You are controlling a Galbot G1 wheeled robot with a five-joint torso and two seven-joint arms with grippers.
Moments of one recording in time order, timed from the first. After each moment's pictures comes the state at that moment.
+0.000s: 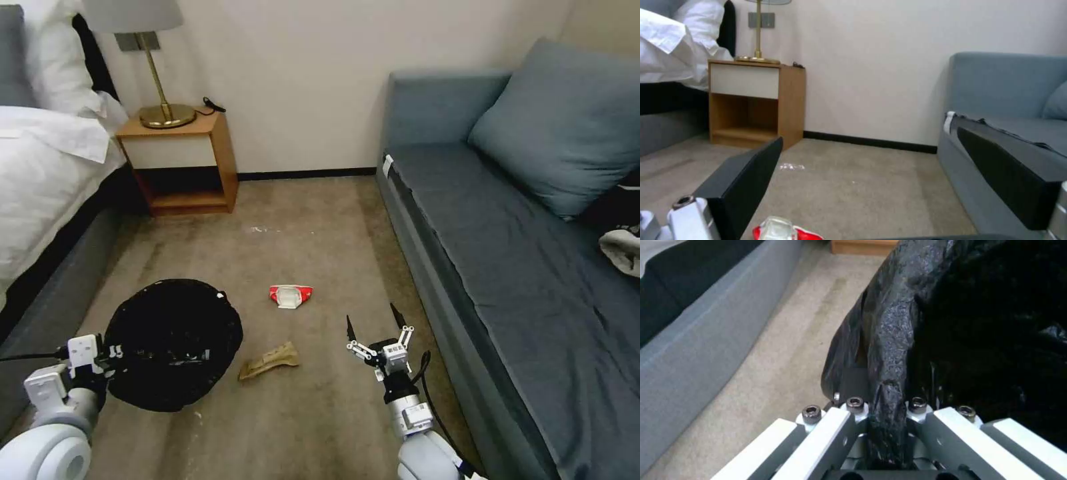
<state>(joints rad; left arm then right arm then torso) 1.76 -1.03 -0.88 -2.12 -0.74 0.38 -0.35 -1.30 1.12 -0.09 1.70 0.01 0.43 0.49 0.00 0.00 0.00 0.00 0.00</state>
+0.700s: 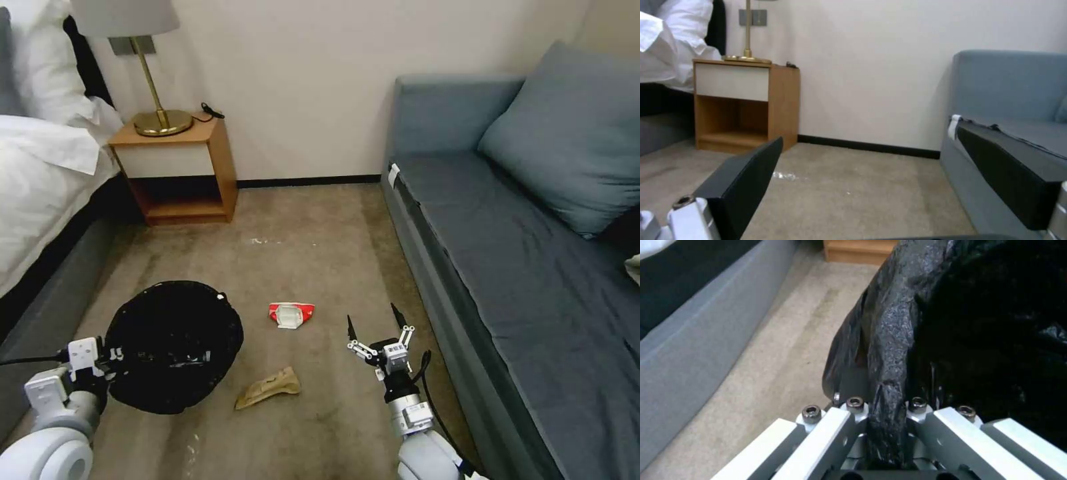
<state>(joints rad) 1.77 -1.06 -0.88 -2.14 -0.73 0.38 -0.35 -1.30 1.12 -0.08 1.70 0.01 0.44 0.48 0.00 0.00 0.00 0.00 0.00</state>
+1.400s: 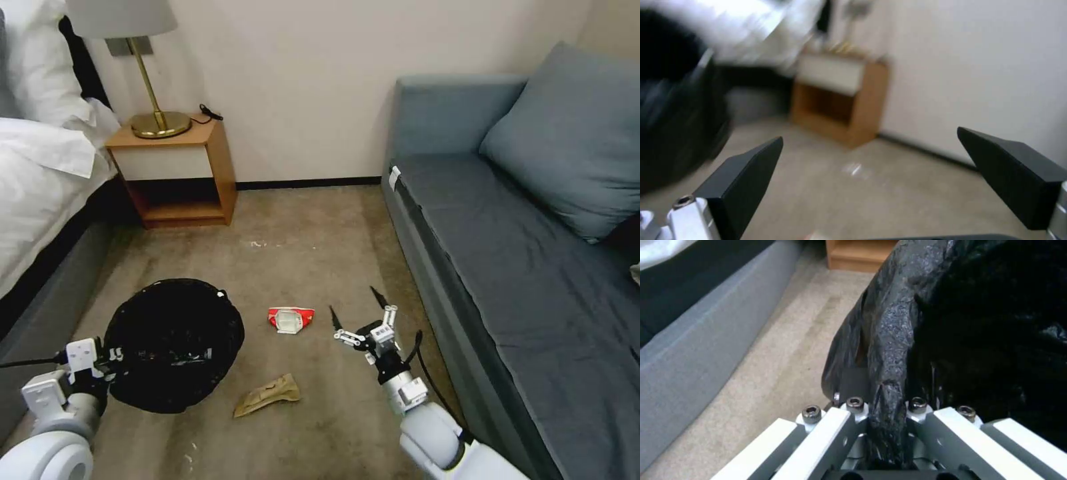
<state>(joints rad) 1.78 -1.08 -0.89 -2.16 -0.73 0.36 -0.35 -1.06 1.01 -0.20 1.65 0.16 0.35 0.10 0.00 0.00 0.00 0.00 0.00</state>
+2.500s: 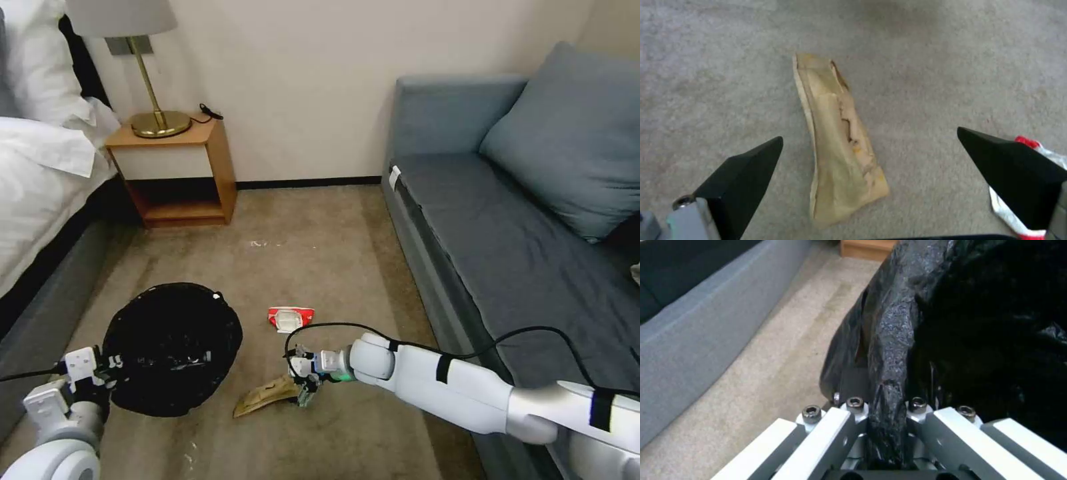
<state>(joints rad) 1.76 -1.16 -0.89 -2.13 -0.69 0.37 -0.35 -0.40 1.18 -0.88 1.25 0.13 -0.09 -0.48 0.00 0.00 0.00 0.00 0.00</state>
